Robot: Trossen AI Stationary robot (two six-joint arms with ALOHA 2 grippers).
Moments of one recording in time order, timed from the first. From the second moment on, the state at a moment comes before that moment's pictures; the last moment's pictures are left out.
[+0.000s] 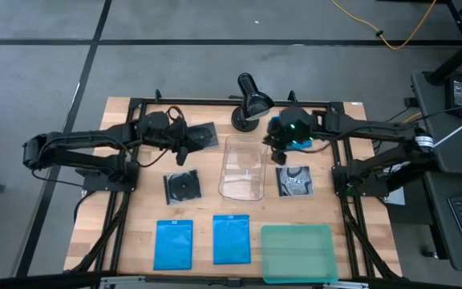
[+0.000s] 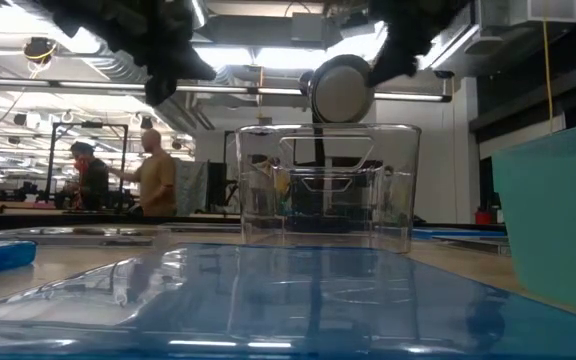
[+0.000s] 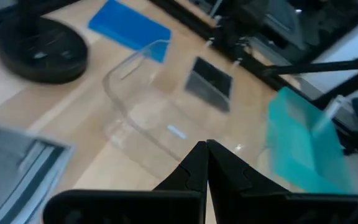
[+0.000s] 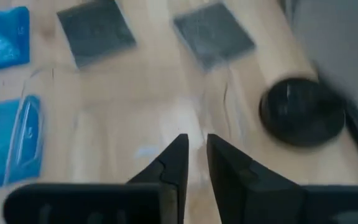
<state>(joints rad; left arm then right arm) 0.30 0.95 0.68 -0.19 0.20 -0.47 -0.21 1.33 1.18 -0.62 -0.01 -0.01</state>
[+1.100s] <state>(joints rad) 0.44 0.93 0.68 -0.35 0.21 -0.36 -0.23 2.01 2.10 -0.66 -0.32 -0.40</state>
